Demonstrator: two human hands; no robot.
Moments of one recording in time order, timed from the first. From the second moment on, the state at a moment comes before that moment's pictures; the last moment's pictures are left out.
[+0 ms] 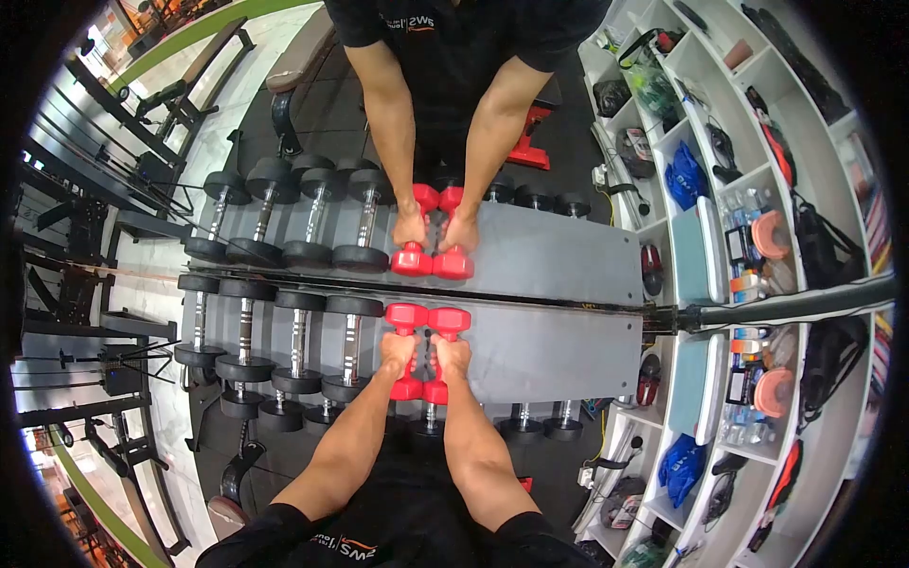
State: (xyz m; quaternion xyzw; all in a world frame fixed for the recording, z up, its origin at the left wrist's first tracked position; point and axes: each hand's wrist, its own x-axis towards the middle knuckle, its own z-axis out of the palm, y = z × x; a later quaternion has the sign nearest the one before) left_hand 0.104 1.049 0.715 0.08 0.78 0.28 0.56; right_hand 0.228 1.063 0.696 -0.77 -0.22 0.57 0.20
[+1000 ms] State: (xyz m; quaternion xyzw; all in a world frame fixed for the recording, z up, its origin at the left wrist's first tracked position) left_hand 0.102 1.048 0.721 0.09 0.77 0.28 0.56; right_hand 0.218 1.064 0.712 -0.80 -0.22 0.53 0.20
